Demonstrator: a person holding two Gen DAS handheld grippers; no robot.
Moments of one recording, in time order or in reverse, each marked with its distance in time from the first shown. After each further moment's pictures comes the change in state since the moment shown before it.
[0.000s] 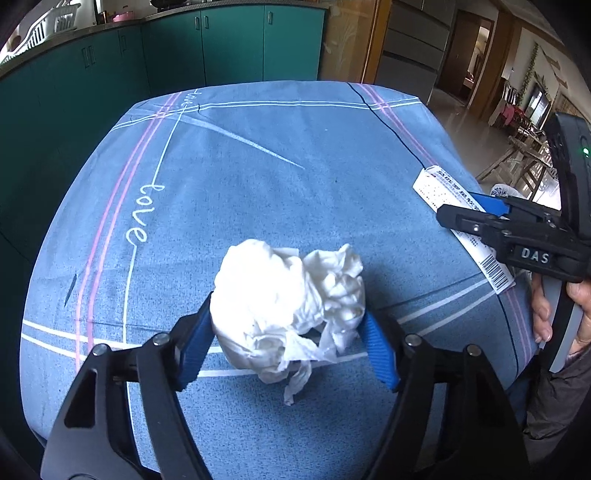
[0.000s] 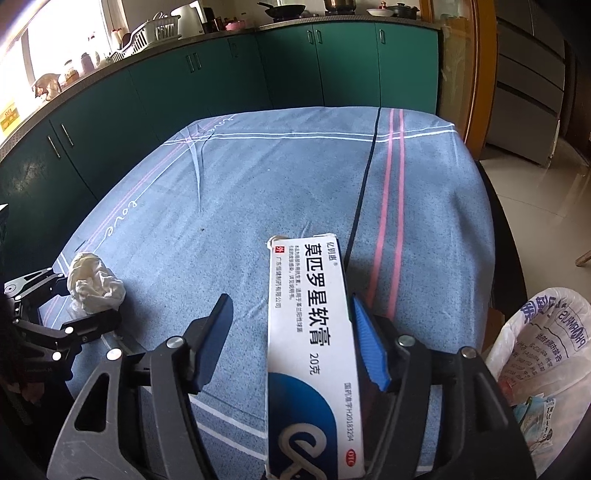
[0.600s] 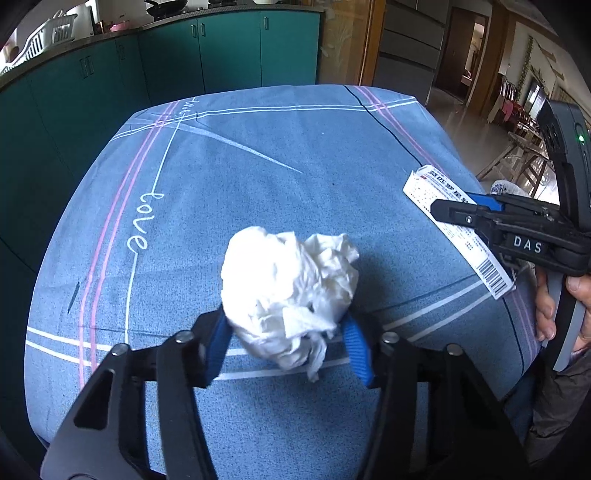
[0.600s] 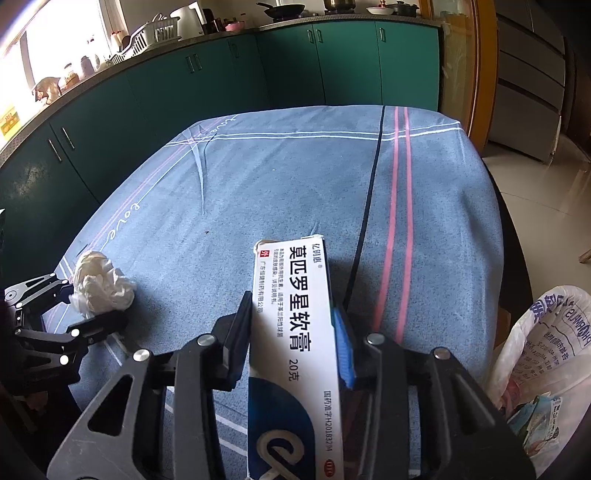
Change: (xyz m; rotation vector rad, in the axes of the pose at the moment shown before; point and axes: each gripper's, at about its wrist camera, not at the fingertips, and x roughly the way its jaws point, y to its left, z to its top) left arm -0.001 -0.005 0.000 0.023 -0.026 0.020; right arm 0.000 0.004 -0.002 0.010 -0.008 0.015
